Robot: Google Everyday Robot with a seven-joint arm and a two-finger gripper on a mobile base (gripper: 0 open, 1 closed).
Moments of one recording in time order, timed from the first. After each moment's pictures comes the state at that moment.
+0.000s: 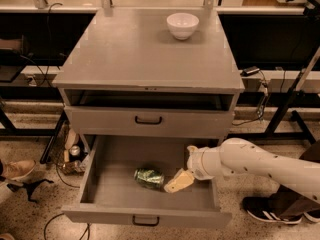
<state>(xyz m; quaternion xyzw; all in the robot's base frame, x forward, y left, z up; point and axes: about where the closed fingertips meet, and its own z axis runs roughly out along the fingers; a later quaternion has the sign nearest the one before) 0.524 -0.071 0.560 -0.45 0.81 0.19 0.31</state>
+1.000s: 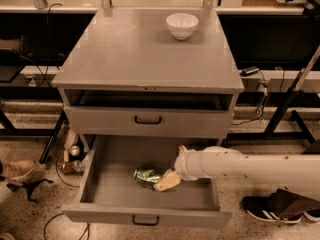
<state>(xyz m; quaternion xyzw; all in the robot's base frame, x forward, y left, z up) 0.548 -0.038 0.527 -0.45 0.81 0.15 0.33</state>
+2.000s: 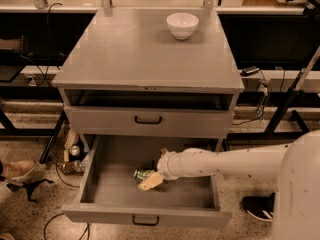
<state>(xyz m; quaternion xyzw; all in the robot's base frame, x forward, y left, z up) 0.577 0.028 0.467 -0.47 0.80 0.18 0.34</state>
